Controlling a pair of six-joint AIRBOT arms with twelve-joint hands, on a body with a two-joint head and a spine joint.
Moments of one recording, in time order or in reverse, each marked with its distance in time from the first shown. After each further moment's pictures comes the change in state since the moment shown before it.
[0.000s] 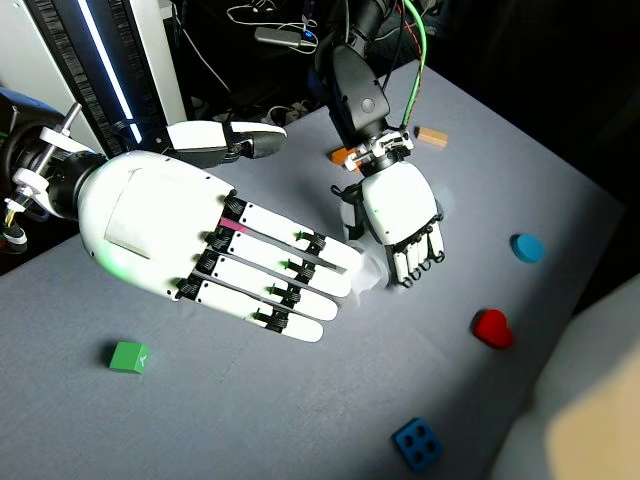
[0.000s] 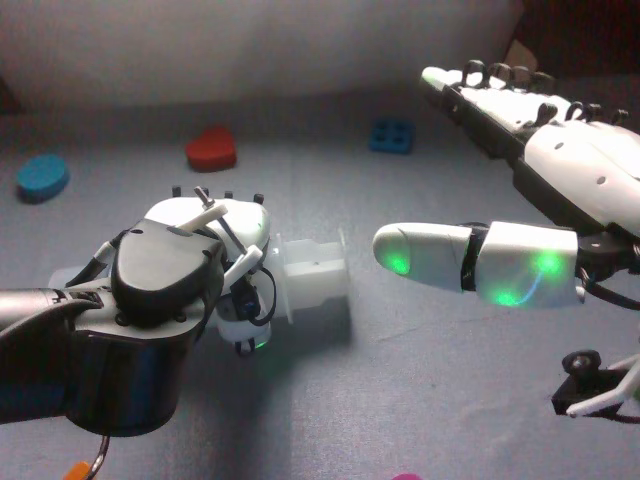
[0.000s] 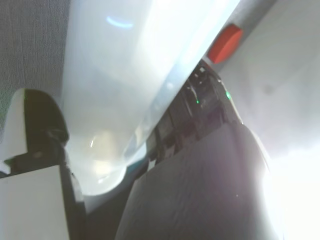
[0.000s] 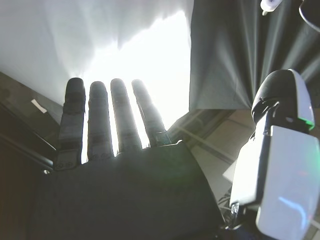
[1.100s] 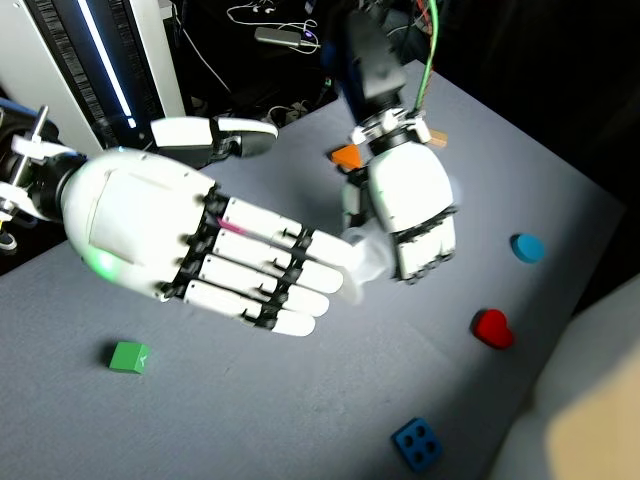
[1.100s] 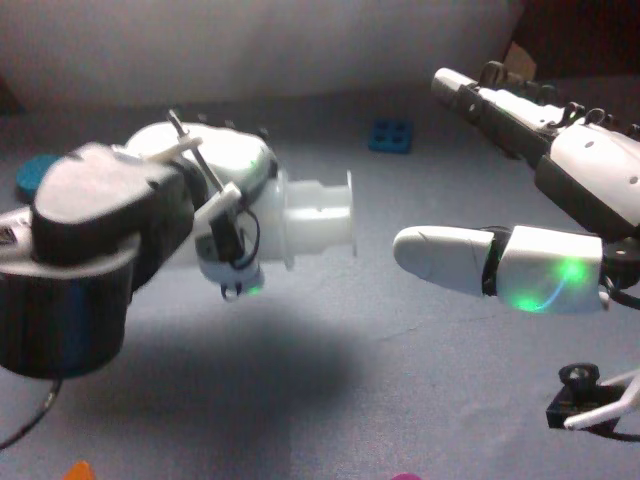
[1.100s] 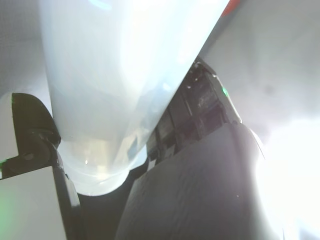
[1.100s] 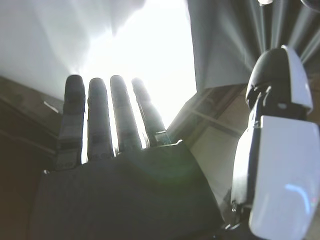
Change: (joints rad) left arm -0.134 0.133 -0.065 0.059 0.146 0.108; right arm -0.055 0.021 -0.003 -0.080 0.043 0.249
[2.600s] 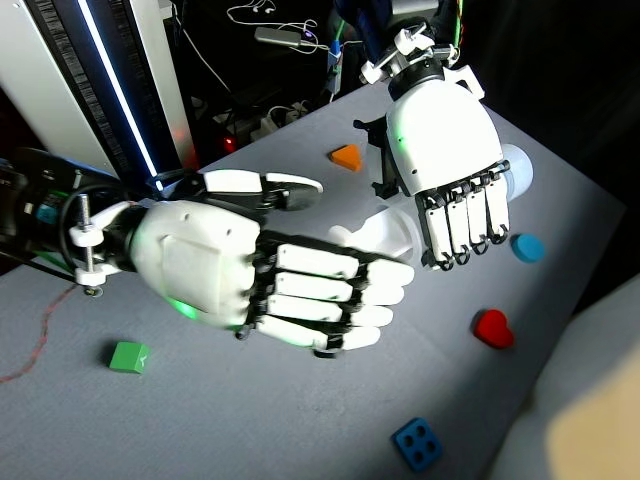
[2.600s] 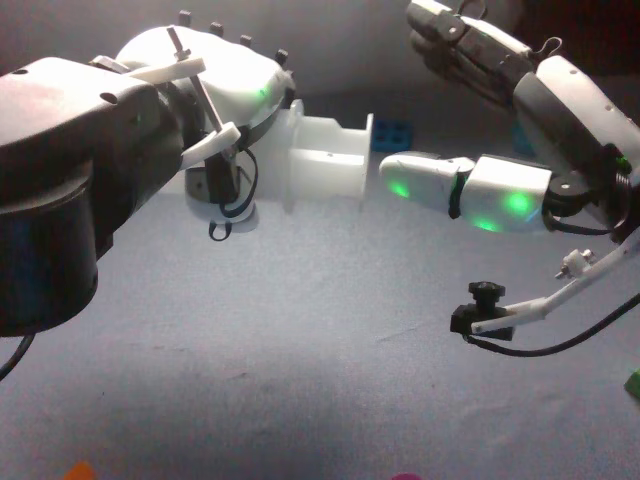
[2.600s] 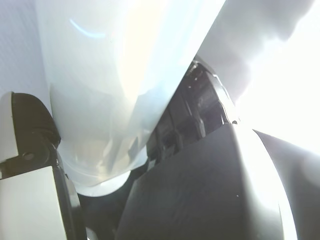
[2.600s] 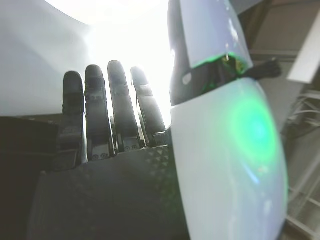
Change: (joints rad) left arm -0.146 0.074 -0.079 -0.006 0.040 0.236; right arm 0.024 -0.217 0.278 -0.096 0.118 0.520
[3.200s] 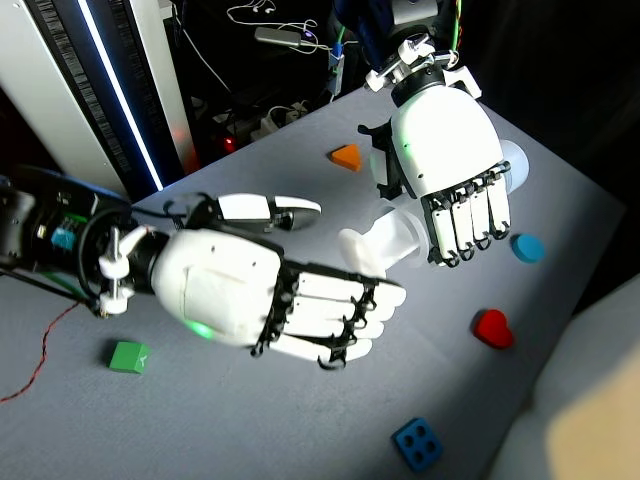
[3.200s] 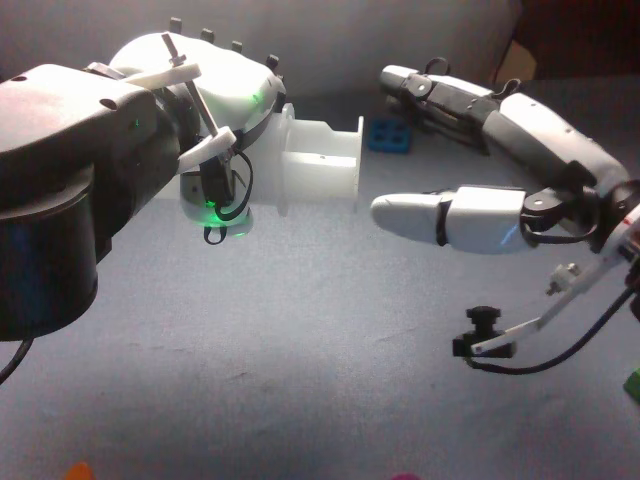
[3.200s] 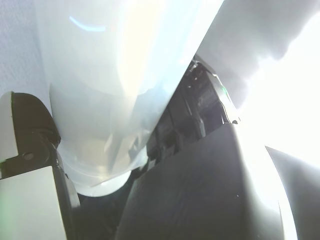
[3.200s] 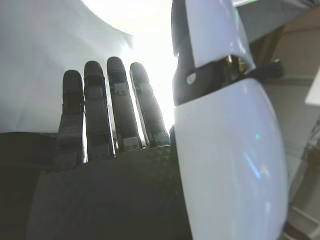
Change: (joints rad) left arm 0.006 0.000 0.001 -0.001 -0.013 -0.002; right arm 0.013 -0.026 0.069 0.000 -0.217 0.045
